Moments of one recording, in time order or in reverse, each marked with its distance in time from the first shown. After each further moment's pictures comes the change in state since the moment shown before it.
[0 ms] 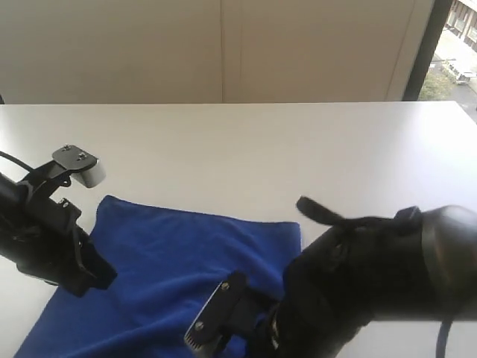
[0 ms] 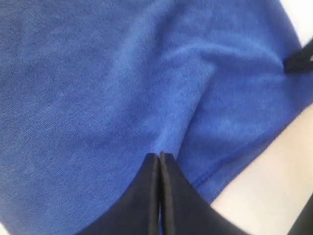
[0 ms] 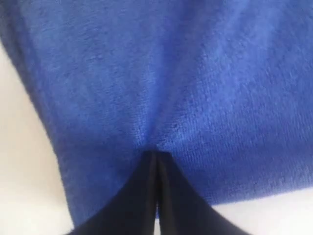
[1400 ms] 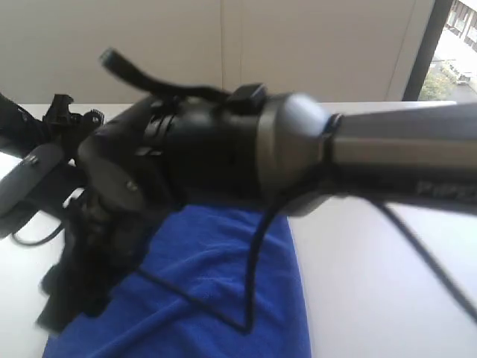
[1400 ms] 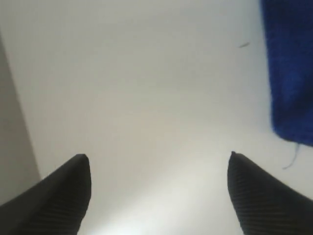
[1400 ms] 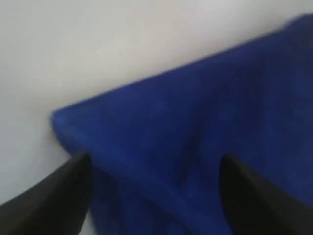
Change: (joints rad) left arm 0.182 0.460 -0.374 0.162 -0.598 1.165; right arm 0.159 0.145 -0.715 -0.196 0.125 0.133
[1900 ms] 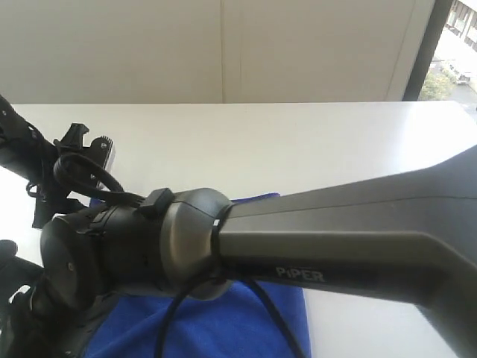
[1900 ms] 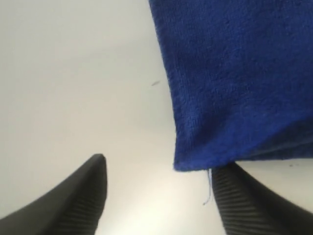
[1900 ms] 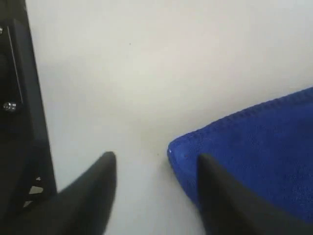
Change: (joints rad) left arm -0.004 0.054 0.000 0.000 0.160 0.056; right arm 0.077 0.178 0.000 0.454 -0.111 -0.247
